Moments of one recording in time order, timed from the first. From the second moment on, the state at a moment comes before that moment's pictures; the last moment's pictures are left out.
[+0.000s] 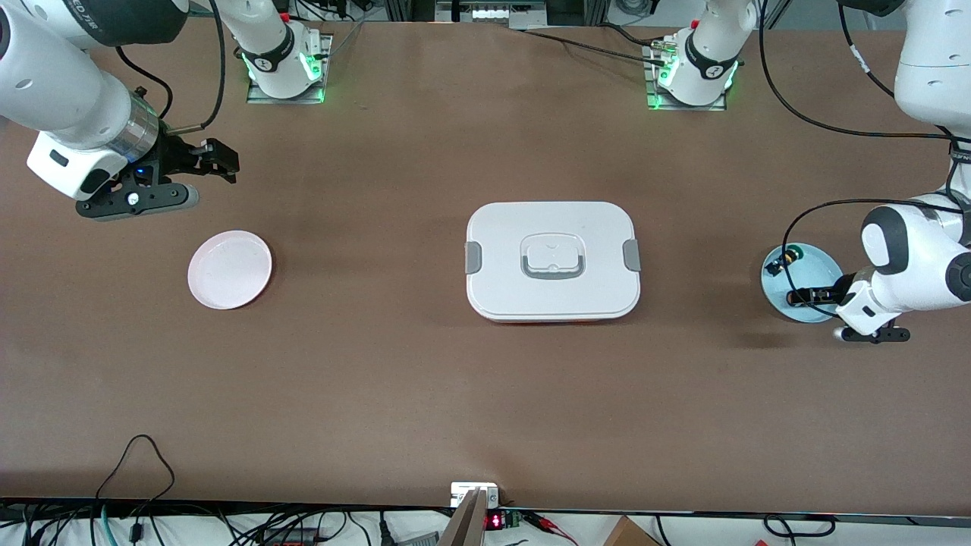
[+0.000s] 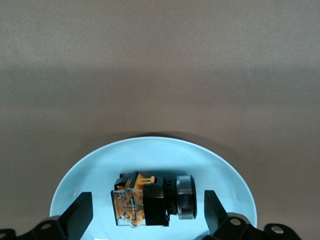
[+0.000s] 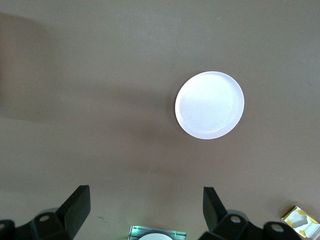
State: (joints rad) left arm 0.28 0.62 0.01 -1.79 0.04 2.25 0.23; right arm 0.29 0.06 -0.07 -1.64 -0.03 1.52 0.03
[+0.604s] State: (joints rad) left arm 0.29 0.63 0.01 -1.82 0.04 2.28 0.23; right arm 0.29 0.06 -0.08 -1.64 0.07 1.48 0.03
